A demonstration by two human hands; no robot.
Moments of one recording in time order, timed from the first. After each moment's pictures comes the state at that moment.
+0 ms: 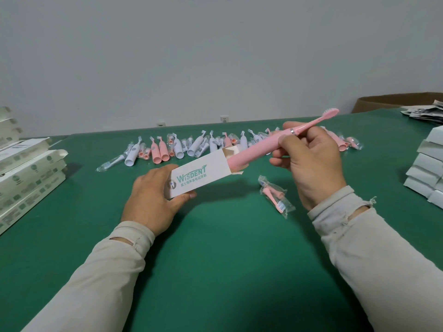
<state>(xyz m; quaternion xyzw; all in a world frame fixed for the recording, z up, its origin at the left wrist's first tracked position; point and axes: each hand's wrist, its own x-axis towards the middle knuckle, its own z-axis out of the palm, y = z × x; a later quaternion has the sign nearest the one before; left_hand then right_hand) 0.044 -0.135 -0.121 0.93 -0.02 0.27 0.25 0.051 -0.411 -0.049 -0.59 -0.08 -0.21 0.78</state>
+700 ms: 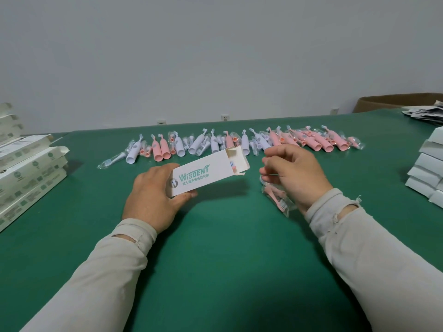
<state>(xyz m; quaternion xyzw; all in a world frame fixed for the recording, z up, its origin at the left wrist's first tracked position) 0.042 -0.135 -0.119 0.94 0.00 0.25 0.23 0.073 -0.410 -0.079 -0.70 -0.05 -0.09 0.71</state>
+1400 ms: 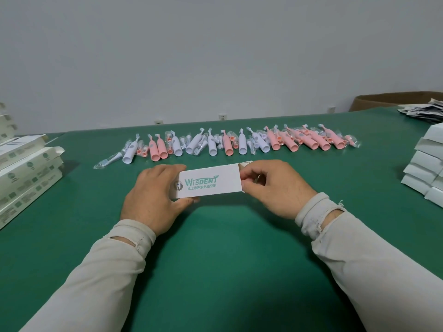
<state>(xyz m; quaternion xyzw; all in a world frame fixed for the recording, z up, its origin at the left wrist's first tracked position) 0.031 -0.146 -0.111 0.95 -0.02 0.24 0.17 0.055 -0.400 -0.080 -0.88 -0.22 -0.08 0.41</state>
